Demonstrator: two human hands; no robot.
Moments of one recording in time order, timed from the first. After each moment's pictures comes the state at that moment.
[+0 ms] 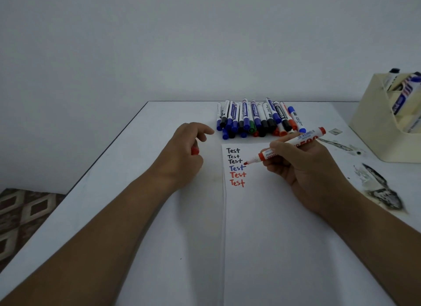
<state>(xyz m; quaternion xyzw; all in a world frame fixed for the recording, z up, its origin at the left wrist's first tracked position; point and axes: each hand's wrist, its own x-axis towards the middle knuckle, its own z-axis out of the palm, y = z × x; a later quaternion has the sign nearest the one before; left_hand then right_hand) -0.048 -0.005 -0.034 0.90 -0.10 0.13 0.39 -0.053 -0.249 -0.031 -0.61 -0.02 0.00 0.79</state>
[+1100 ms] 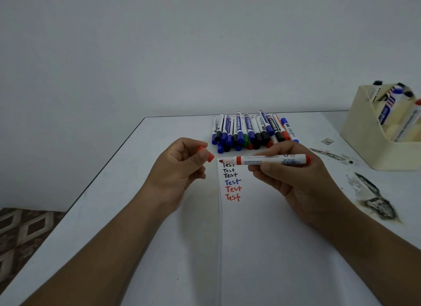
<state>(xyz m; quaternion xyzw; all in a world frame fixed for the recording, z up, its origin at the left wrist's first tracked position) -0.055 -0.023 -0.020 0.68 -0.03 0.06 0.73 -0.066 -0.252 -0.021 -0.56 -0.11 0.03 0.82</state>
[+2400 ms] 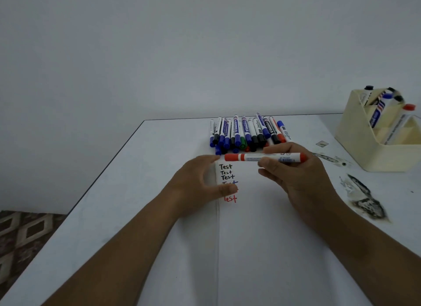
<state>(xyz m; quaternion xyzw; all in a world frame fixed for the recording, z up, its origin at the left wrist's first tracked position) -0.041 -0.029 -0.042 0.95 -0.11 0.02 0.30 -0.054 -0.257 -0.028 -0.64 -0.05 -0.06 0.76</state>
